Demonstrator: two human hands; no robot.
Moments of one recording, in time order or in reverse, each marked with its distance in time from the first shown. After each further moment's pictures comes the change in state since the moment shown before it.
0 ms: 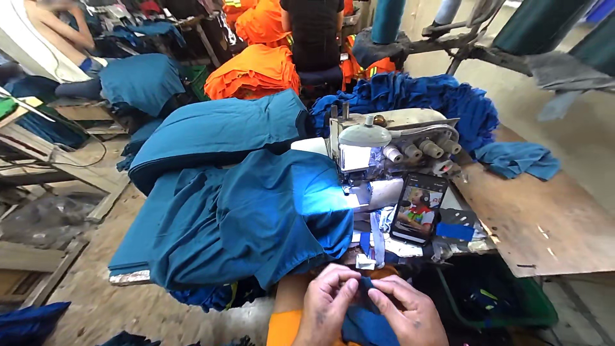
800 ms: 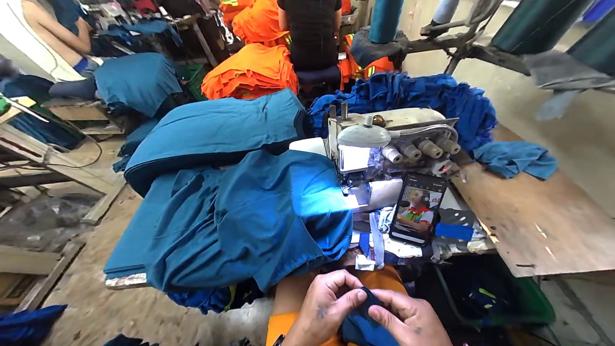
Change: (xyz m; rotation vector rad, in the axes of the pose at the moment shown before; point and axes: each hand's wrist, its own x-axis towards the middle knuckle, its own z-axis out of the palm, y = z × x) left_hand 0.012 -0.010 -0.015 0.011 -0.232 0.010; right_hand -0.007 -0.003 -0.013 0.103 -0.193 0.183
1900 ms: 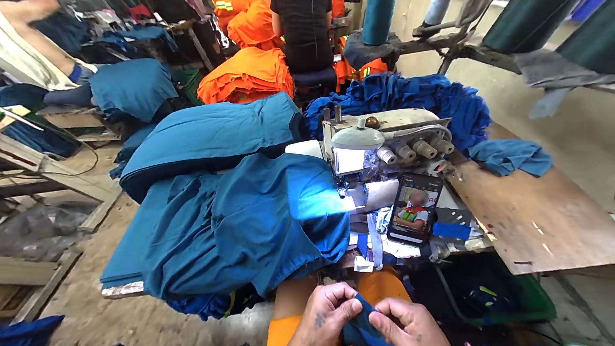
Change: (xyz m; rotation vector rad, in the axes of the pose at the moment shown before) left_hand -0.013 -0.012 0.002 -0.074 -0.035 -0.054; right_hand -0.004 0.007 -0.007 -0.098 -0.092 -0.012
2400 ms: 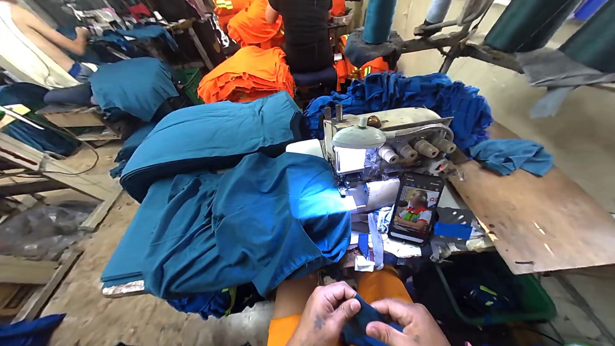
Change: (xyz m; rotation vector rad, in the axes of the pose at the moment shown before) left_hand -0.002 0.002 -0.003 0.065 -0.022 0.046; right_hand 0.000 -0.002 0.001 0.051 -0.037 -0.021
